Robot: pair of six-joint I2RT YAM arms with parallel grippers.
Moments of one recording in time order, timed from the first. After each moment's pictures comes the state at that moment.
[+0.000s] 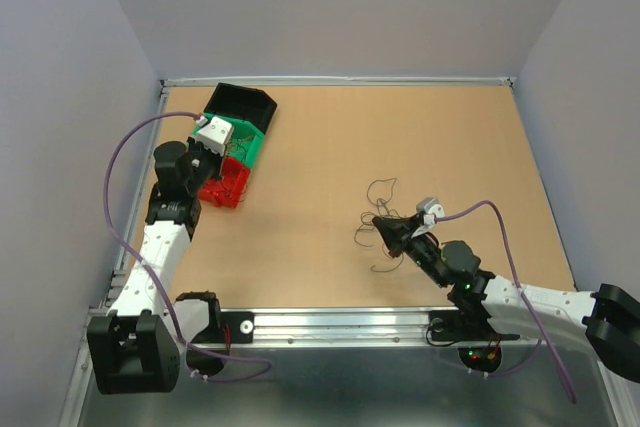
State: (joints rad) left arm 0.00 0.97 0.69 0.07 0.32 0.35; right arm 0.97 0.82 0.06 0.85 0.29 0.20
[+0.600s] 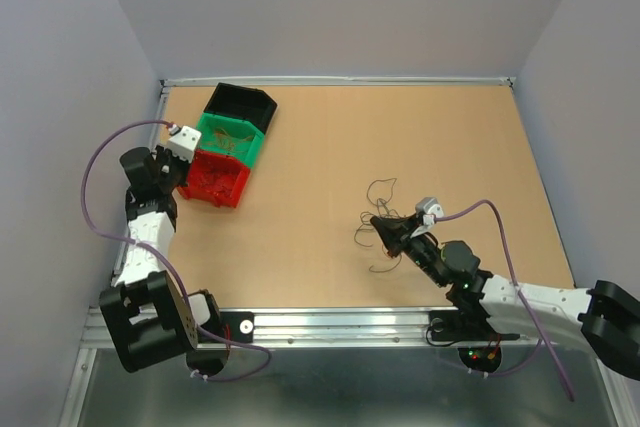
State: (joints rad) left arm 0.32 1.13 0.65 0.15 0.43 0.55; right arm 0.97 0.84 0.06 0.90 0.25 0.21
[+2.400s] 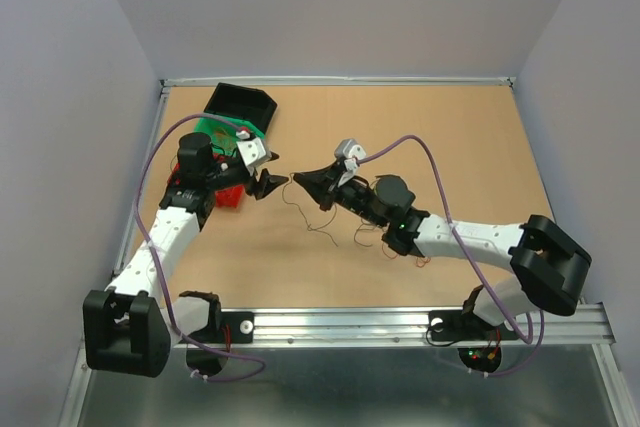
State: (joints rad) left arm -0.14 1.09 0.76 -0.01 0.94 0.47; right arm 0.97 1.44 0.77 0.87 -0.08 0.13
